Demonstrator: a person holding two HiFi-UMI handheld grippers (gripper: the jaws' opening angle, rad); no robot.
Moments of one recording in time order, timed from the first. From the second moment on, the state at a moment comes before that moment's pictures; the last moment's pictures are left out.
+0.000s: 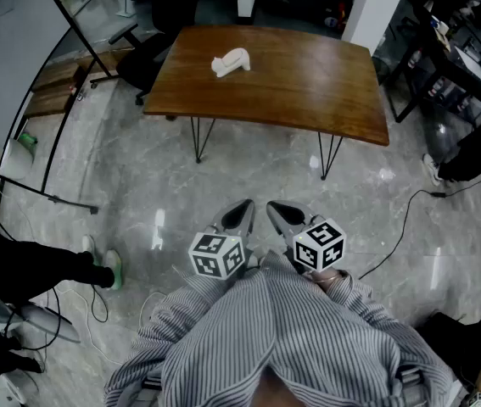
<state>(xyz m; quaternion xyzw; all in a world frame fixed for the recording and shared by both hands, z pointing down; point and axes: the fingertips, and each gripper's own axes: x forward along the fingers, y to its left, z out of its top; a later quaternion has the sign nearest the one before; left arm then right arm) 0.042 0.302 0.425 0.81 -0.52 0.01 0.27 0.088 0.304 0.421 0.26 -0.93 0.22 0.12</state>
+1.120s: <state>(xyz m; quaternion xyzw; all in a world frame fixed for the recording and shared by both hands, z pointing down) 0.053 0.259 0.422 0.81 -0.54 0.01 0.23 0.106 0.252 0.413 0.28 -0.94 0.15 0.10</state>
